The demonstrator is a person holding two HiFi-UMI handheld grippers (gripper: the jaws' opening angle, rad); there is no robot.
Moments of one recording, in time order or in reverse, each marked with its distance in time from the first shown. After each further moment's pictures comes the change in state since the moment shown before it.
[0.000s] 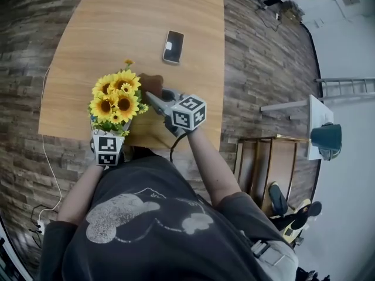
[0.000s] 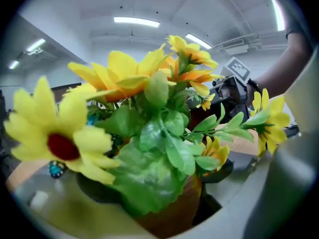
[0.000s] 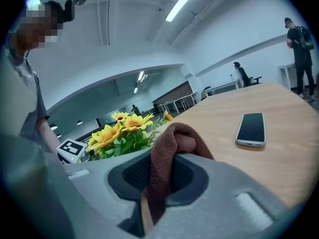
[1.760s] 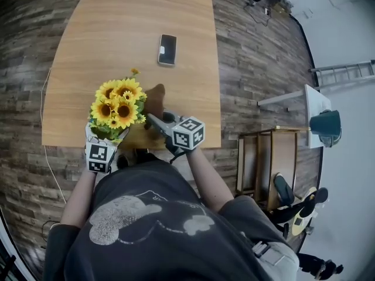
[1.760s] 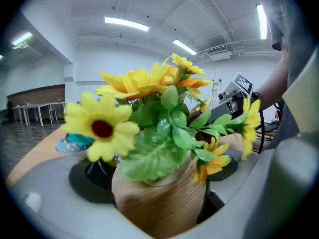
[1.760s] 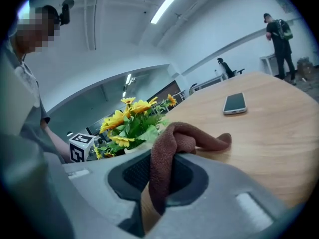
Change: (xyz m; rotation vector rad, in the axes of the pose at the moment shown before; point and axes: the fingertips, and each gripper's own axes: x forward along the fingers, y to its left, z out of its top) left arm -0.016 0.014 -0.009 0.059 -0.047 -0.181; right arm -0.021 0.027 -0.057 0.149 -0.018 -0.096
